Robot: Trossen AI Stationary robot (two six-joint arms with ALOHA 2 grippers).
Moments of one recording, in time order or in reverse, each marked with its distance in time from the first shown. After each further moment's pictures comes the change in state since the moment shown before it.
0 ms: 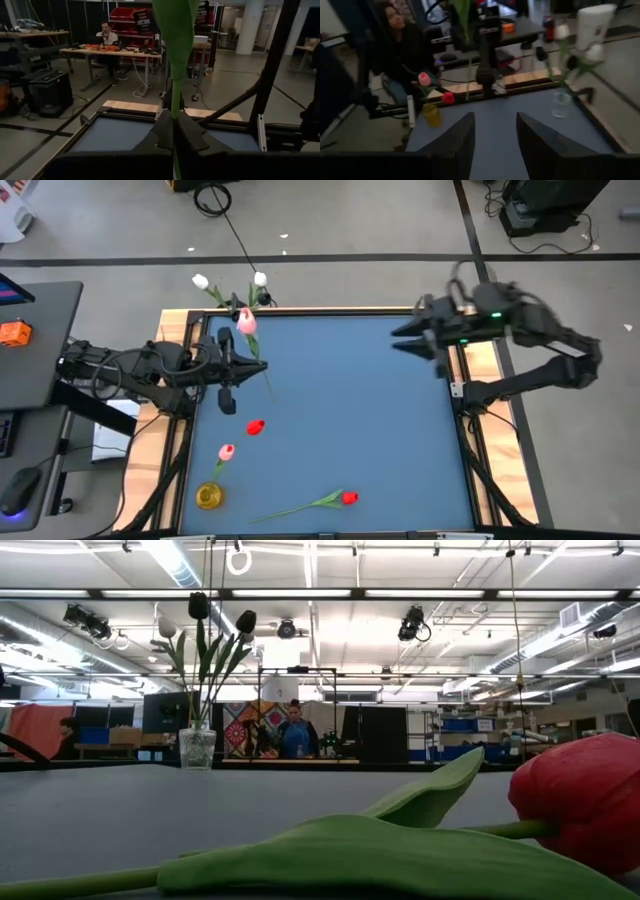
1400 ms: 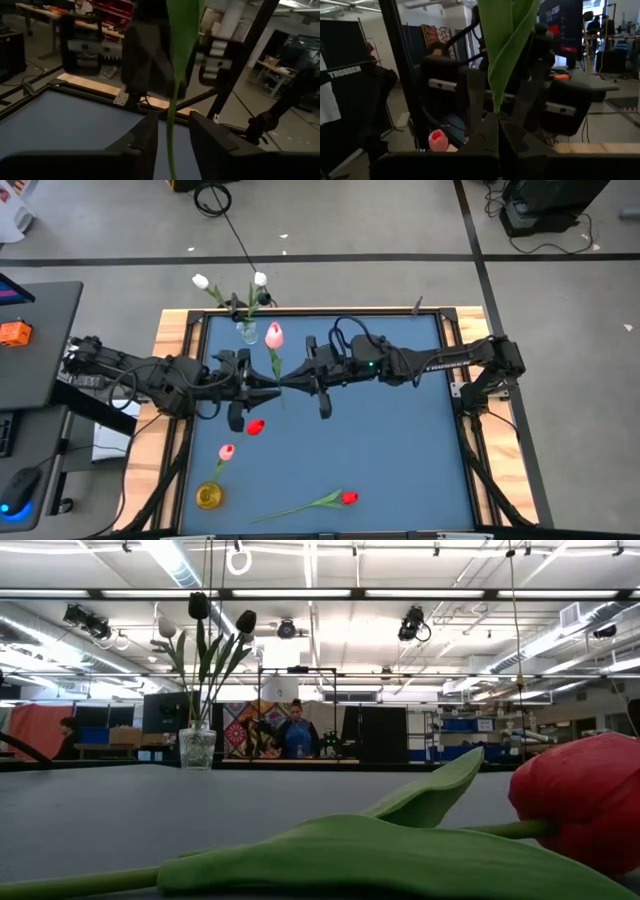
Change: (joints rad) left arm -0.084 0.121 0.000 0.072 0.042 -0.263; right arm 0.175 0.658 0.001 1.000 -0.012 -0.011
